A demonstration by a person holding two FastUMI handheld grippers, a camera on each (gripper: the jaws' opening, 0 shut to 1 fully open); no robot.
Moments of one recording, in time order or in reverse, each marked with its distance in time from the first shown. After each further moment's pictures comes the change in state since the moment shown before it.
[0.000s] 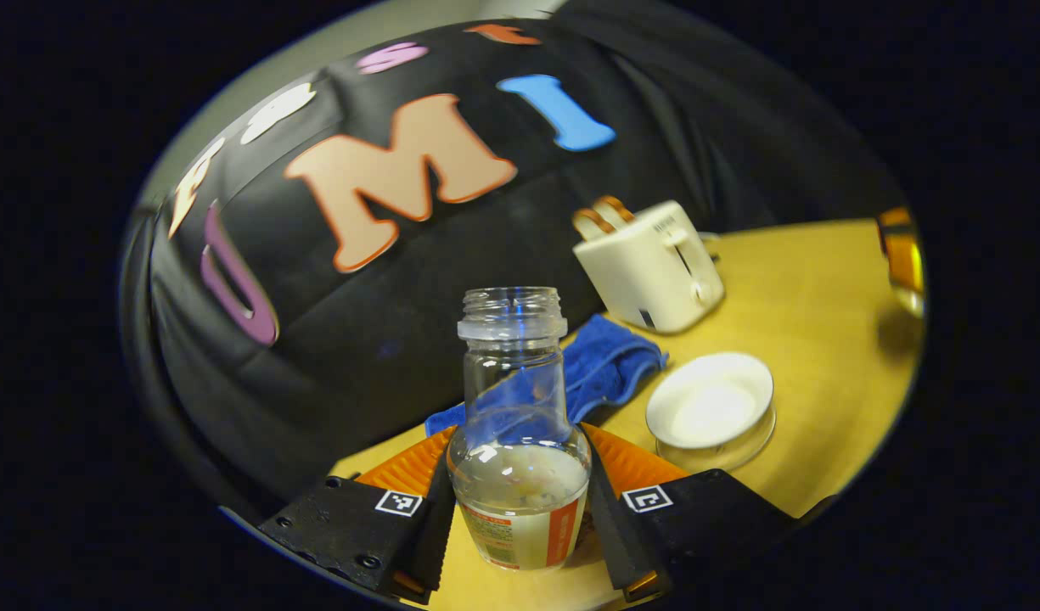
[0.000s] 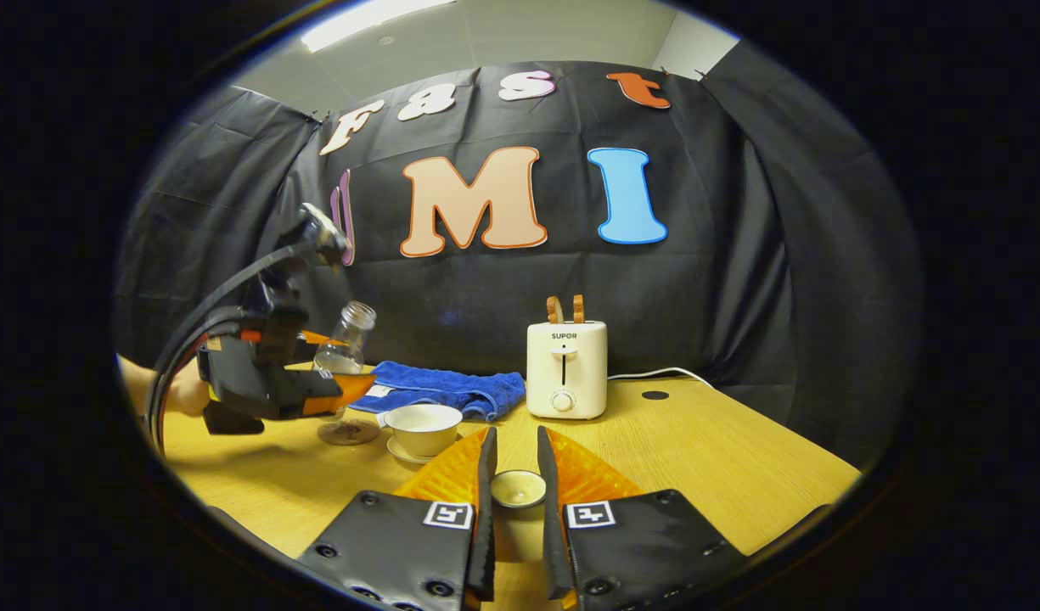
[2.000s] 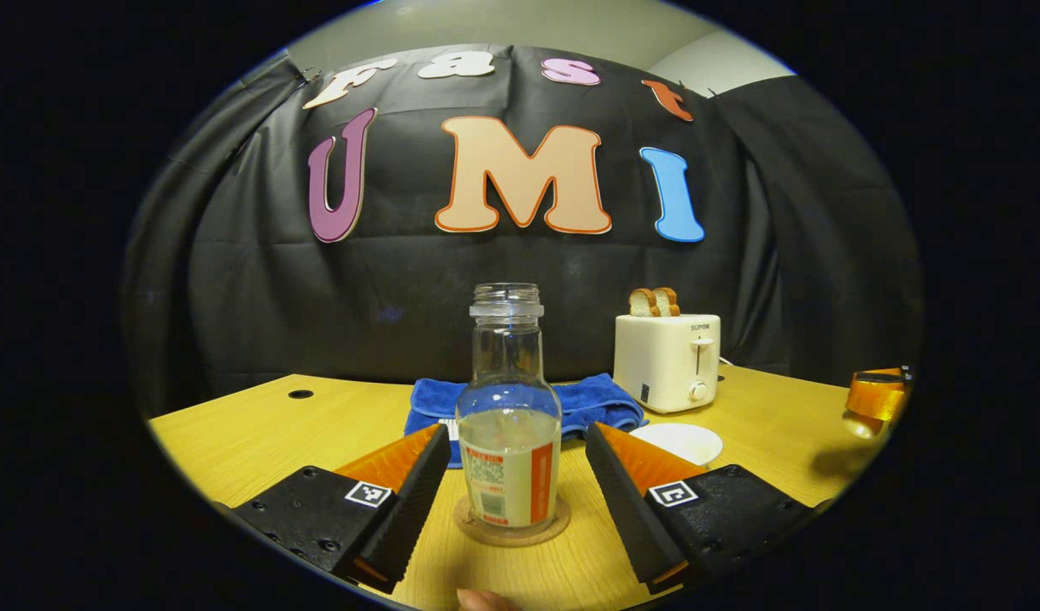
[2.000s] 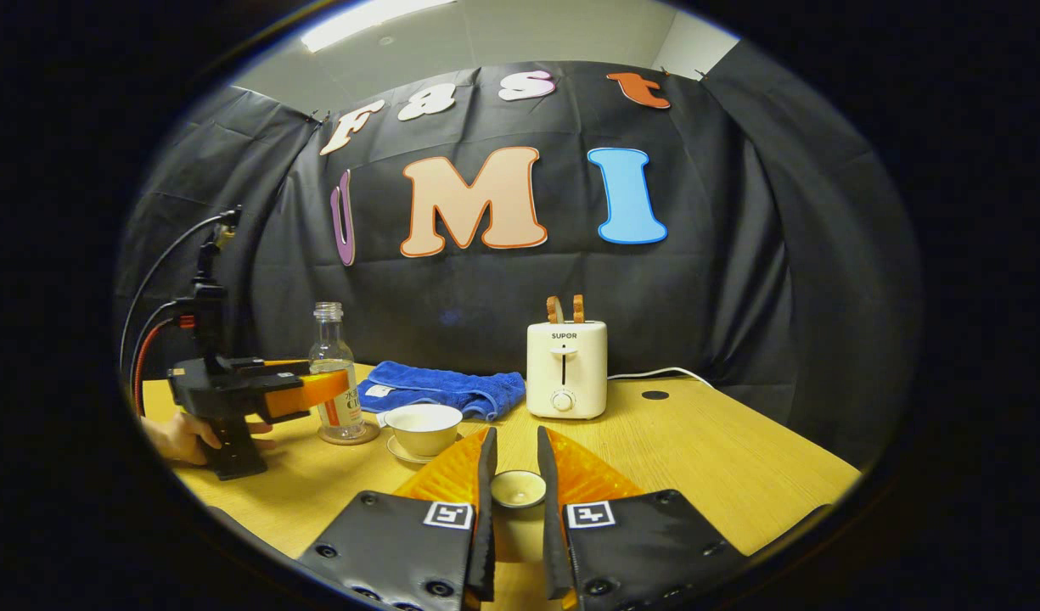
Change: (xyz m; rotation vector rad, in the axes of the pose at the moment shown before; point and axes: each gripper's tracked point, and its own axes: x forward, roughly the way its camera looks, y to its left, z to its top) left arm -0.065 0.016 0.020 -0.329 -0.117 0.052; right arm 0.001 -0.002 -0.001 -0.001 -0.002 0.000
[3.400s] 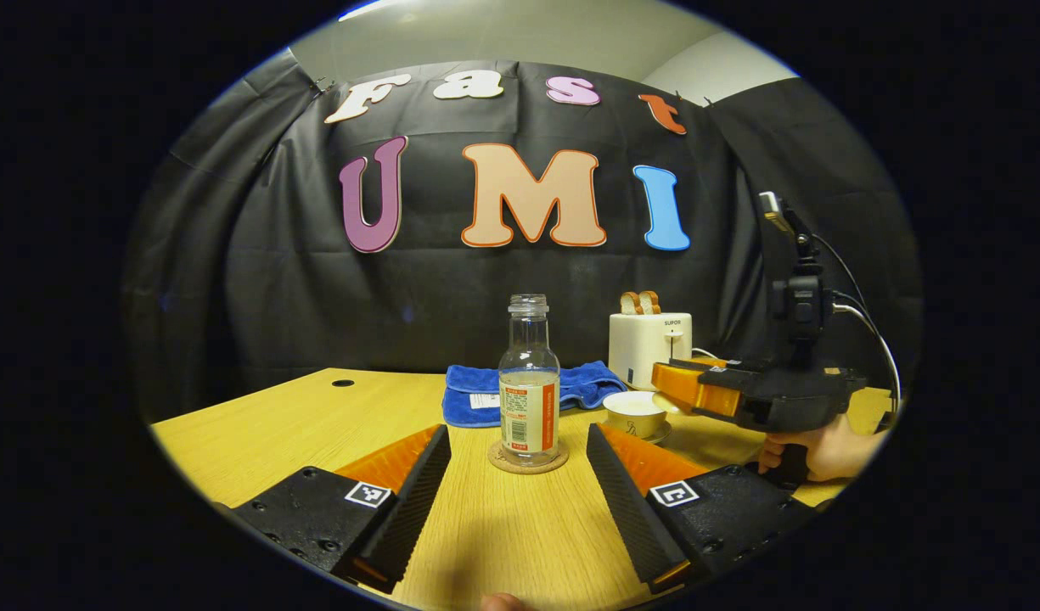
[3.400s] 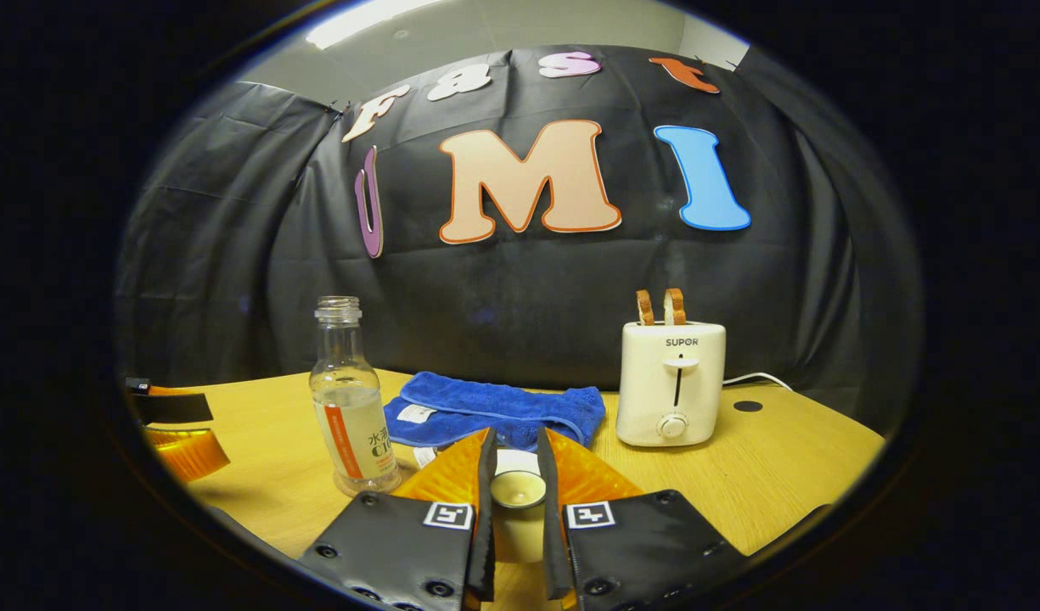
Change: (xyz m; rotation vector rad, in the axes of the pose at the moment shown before) left arm -0.102 0.009 0.005 0.003 0.002 0.026; right arm 0.126 0.104 -0.011 0.005 0.014 0.122
